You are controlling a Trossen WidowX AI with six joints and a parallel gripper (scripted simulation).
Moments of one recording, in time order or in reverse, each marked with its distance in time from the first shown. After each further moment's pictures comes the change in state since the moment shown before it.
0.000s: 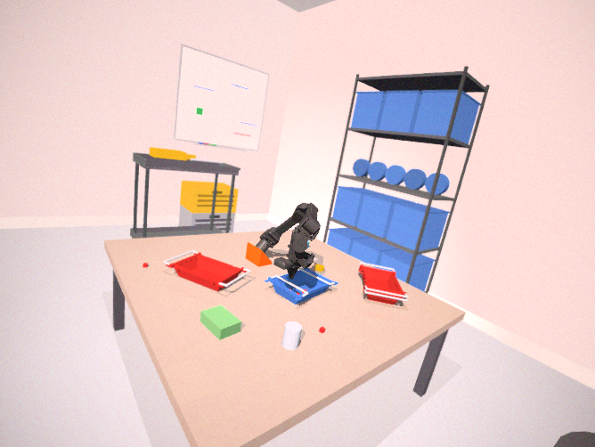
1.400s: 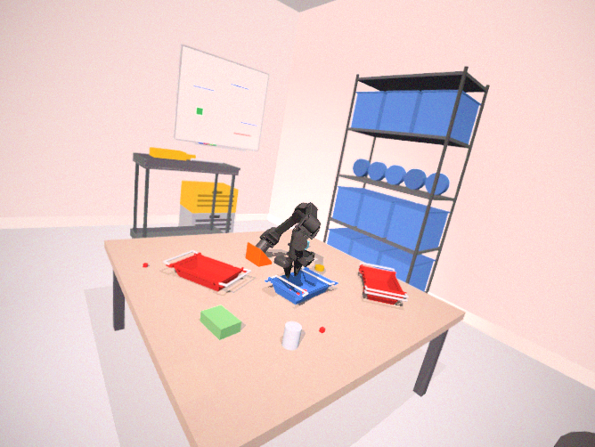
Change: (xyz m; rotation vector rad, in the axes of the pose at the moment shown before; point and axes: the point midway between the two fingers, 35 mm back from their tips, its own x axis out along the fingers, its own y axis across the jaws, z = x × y) arm -0.009 0.001 0.000 0.005 0.005 0.008
